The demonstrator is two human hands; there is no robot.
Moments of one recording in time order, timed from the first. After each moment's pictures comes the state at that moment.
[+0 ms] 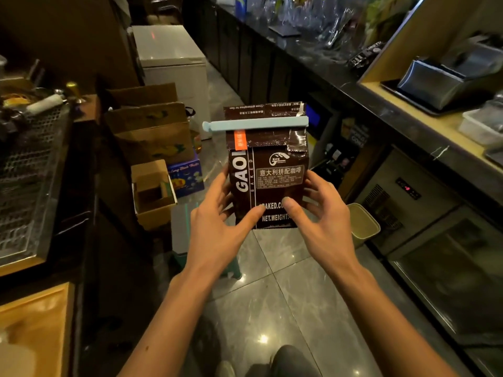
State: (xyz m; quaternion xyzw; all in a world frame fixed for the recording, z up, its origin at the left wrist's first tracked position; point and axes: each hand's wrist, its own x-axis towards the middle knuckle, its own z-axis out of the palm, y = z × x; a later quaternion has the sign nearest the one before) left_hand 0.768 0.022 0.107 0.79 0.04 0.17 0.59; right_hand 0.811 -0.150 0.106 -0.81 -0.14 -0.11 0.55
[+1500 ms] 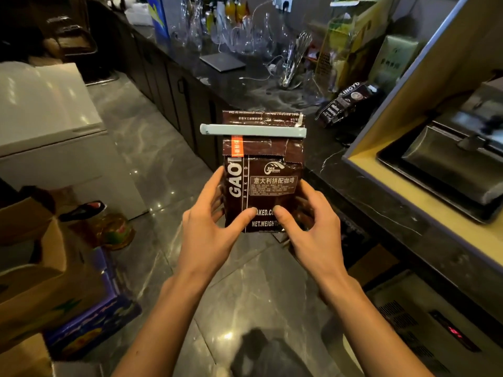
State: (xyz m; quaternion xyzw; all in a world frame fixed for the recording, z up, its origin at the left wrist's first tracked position) left_hand 1.590 -0.003 0.098 0.78 -0.06 0.15 0.60; right_hand 1.586 -0.179 0.095 -0.82 -0.04 -0.16 0.55
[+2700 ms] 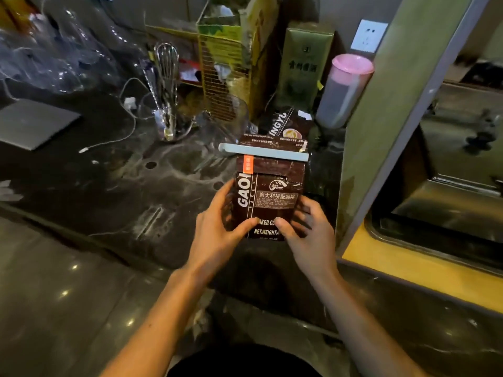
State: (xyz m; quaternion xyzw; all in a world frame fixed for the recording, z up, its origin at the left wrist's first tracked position) left_hand 2.218 -0.195 0.036 0.73 -0.29 -0.14 0.60; right_hand 2.101 -0.337 0.022 -0.75 0.28 -0.26 0.53
